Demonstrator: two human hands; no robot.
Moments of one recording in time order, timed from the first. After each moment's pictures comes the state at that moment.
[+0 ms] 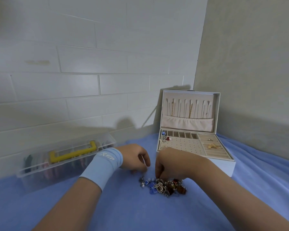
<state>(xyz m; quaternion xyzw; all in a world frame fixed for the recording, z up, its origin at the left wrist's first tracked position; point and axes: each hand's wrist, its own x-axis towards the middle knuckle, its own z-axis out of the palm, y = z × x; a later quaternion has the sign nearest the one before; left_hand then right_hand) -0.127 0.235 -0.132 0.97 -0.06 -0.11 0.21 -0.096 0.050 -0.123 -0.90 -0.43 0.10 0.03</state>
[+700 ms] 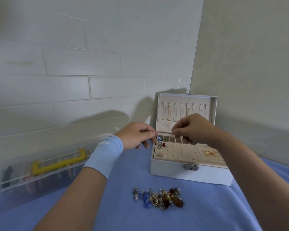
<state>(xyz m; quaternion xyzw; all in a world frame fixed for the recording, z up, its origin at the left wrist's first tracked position) -0.094 0.223 -0.090 0.88 -0.06 0.06 0.46 -0.025 0.001 -0.063 -0.88 -0.26 0.02 0.40</state>
